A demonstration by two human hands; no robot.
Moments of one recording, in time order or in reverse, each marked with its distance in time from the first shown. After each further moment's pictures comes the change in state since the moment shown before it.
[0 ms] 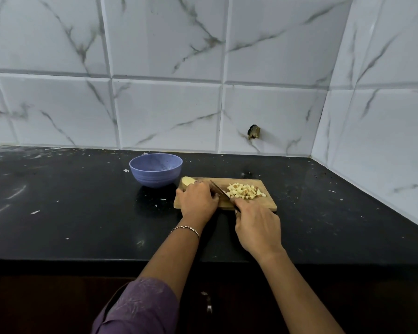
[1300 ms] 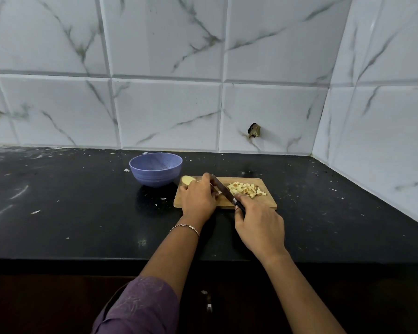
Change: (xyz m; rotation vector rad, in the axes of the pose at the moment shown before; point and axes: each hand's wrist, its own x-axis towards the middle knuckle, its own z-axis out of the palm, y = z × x) left_hand 0.001 -0.002 -0.001 -0.155 -0.016 0.056; right_hand -0.006 -0.005 -0.018 0.089 0.000 0.093
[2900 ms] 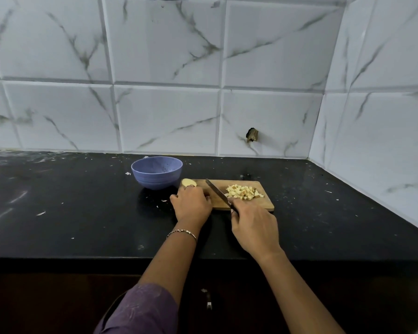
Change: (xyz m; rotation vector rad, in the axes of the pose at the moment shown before) left_hand -0.011 -0.002 -0.011 0.233 -0.040 -0.148; right_hand -0.001 0.002 0.008 -0.025 0.004 -0.115
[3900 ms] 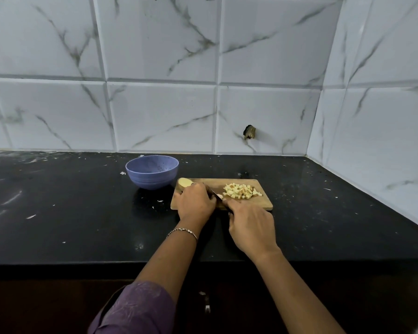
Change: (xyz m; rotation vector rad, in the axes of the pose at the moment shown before) left_hand 0.004 0.011 0.007 -0.144 0.053 0.042; right_hand 0.005 0.002 0.011 -0.103 -0.004 -0.048
